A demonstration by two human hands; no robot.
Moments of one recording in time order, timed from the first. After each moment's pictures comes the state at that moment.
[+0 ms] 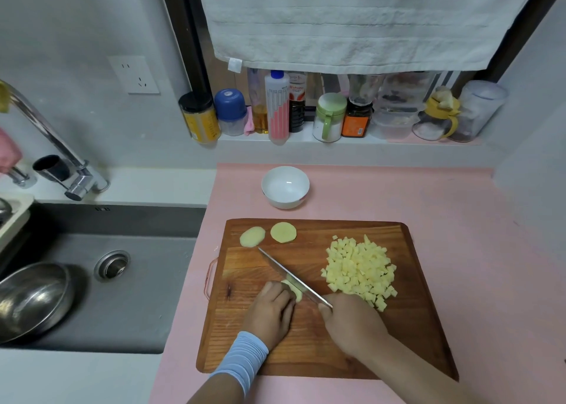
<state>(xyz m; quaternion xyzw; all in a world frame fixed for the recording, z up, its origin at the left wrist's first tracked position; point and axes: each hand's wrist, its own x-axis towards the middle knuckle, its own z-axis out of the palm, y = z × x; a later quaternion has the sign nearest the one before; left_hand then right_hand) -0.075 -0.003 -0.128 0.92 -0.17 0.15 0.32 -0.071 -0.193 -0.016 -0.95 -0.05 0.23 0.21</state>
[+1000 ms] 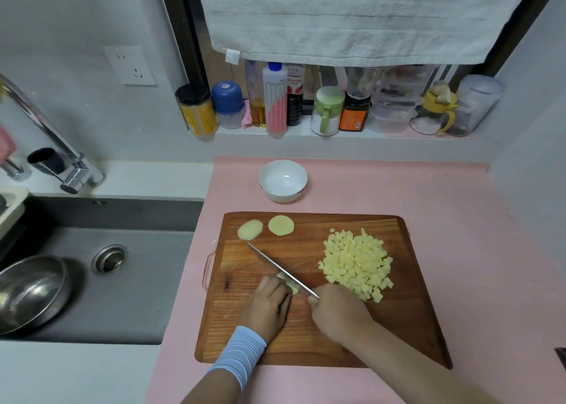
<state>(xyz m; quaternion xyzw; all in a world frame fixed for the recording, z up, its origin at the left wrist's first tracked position) -0.080 -0.004 -0.131 0.92 -0.15 0.18 0.30 -0.066 -0.179 -0.026 -0.95 -0.05 0.25 0.20</state>
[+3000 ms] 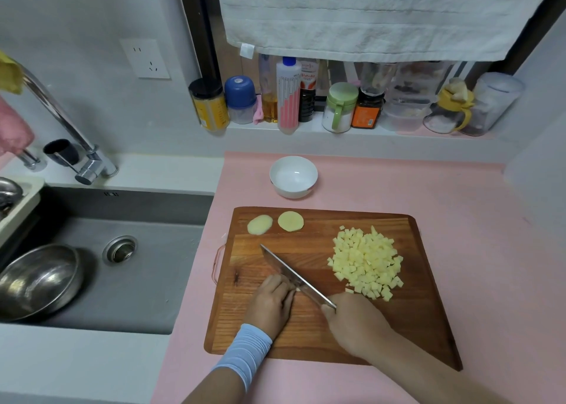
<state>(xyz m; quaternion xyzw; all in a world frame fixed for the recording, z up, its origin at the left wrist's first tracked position) -0.086 0.002 -0.141 0.92 -0.12 0.20 0.33 -0.087 -0.187 -0.011 -0.94 -0.05 0.27 0.19</state>
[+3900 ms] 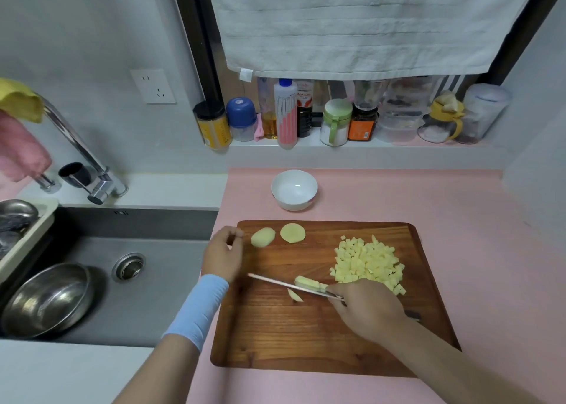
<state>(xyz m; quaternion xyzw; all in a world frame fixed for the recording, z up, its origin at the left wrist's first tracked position) -0.023 0.086 -0.032 0.85 0.19 0.11 0.48 -0.061 -0.206 0.003 -0.96 -0.19 0.15 0.10</state>
